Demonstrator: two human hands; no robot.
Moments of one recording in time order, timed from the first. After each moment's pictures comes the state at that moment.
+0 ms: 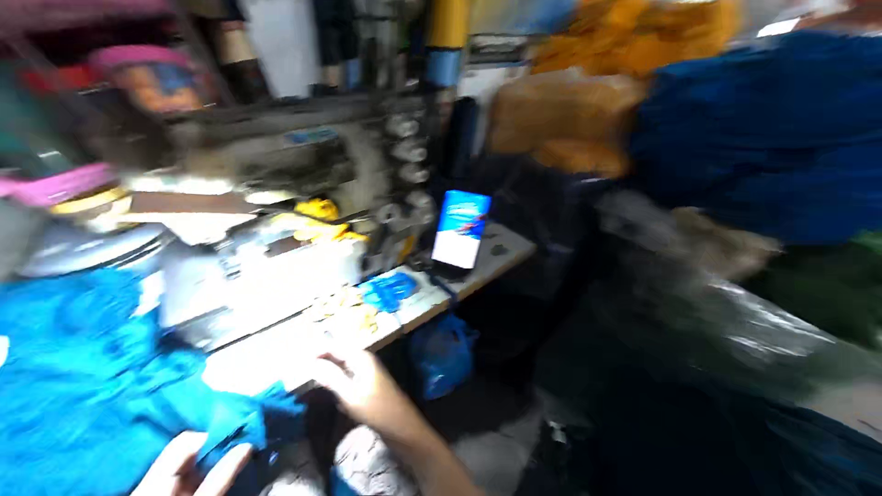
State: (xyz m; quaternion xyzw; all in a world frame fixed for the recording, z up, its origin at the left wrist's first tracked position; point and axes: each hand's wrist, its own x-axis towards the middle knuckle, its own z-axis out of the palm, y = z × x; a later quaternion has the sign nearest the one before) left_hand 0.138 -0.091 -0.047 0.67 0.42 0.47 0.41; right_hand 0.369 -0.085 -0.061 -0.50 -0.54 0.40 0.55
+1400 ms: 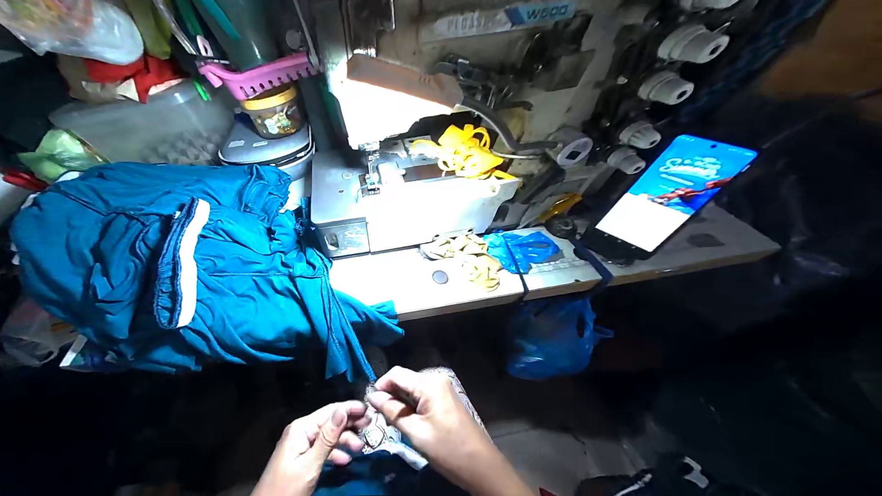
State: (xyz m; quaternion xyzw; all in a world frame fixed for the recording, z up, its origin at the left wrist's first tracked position) left_hand 0.104 -0.152 -0.095 0.56 0.48 0.28 0.61; right_hand 0.323 -0.137 -0.092 -0.46 -0.65 0.48 0.37
